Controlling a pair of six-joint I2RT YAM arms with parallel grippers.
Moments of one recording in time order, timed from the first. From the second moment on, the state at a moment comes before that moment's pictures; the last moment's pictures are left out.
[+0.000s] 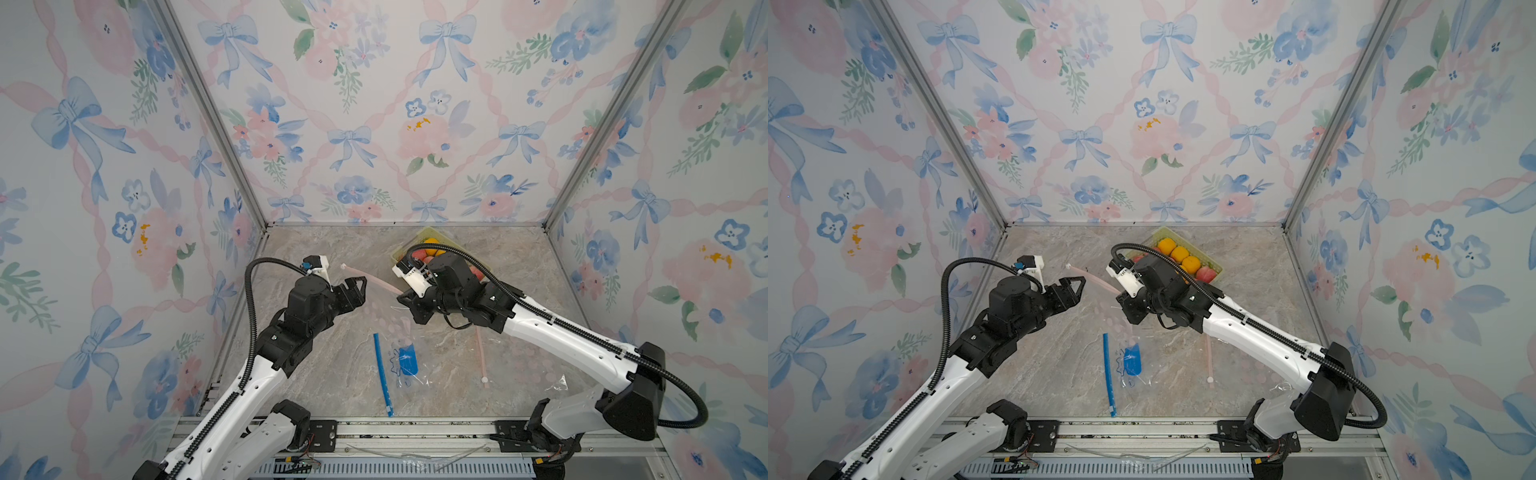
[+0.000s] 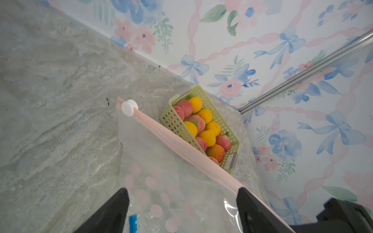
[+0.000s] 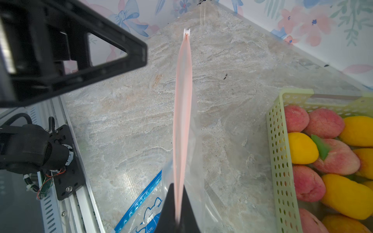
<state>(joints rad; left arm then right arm) -0.44 0.87 0.80 -0.36 0.00 -0.78 0.92 1.45 1.34 -0.55 -0.10 0.03</state>
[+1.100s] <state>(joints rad) -0.39 0.96 0.73 -0.24 0.24 -1.04 1.00 1.50 1.31 -0.49 0.06 -0.04</state>
